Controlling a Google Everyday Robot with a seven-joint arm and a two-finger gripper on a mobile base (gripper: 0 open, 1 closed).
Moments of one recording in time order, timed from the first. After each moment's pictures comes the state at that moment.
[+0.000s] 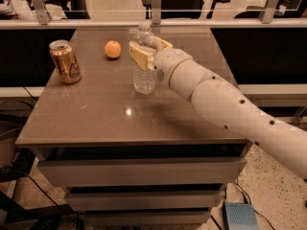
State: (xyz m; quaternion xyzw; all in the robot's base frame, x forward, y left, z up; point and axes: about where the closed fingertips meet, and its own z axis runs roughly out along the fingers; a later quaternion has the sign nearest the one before) arm 0.632 0.023 0.945 -0.66 -0.21 -0.68 0.27
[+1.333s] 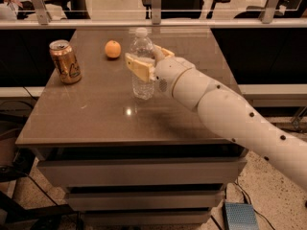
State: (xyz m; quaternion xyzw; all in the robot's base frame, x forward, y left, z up) arm 0.602 0.023 0.945 -0.65 -0.22 -0.67 0.28
